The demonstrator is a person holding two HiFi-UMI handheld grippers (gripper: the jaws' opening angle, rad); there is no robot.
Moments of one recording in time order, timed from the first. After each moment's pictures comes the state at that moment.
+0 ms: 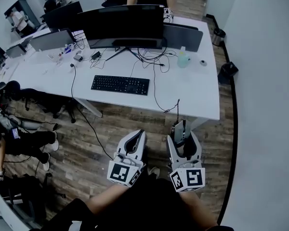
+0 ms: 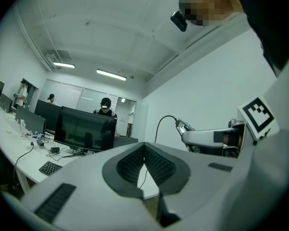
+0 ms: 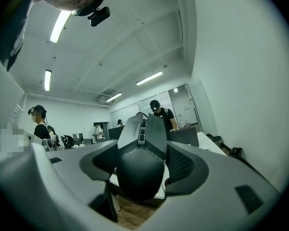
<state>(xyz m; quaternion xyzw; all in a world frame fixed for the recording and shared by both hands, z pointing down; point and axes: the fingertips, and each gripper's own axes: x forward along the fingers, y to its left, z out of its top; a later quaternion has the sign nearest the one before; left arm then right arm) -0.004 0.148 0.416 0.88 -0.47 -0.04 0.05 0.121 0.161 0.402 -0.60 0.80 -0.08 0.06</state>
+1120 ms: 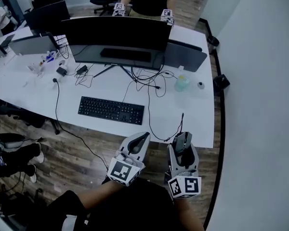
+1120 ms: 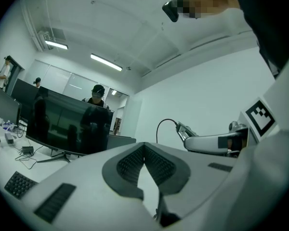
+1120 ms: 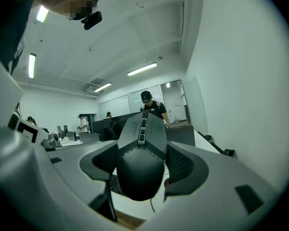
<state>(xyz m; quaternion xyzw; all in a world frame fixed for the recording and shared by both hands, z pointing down) 0.002 -0.064 0.431 0.92 -0.38 -0.04 0.08 0.114 -0.024 0.419 -0.65 0.75 -0.10 0.01</state>
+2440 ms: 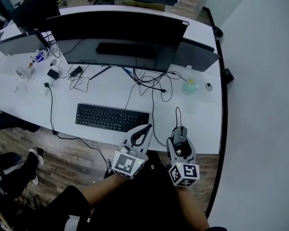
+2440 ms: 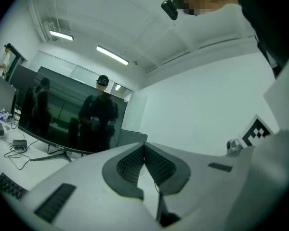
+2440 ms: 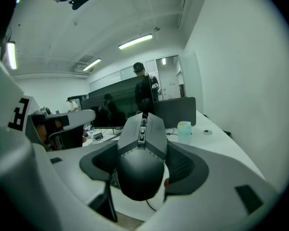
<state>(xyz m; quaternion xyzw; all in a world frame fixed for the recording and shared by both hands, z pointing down) -0.013 -0.200 0.478 0.92 -0.38 -0.03 0.11 0.104 -0.148 0.537 -0.66 0.72 -0.21 -0.10</state>
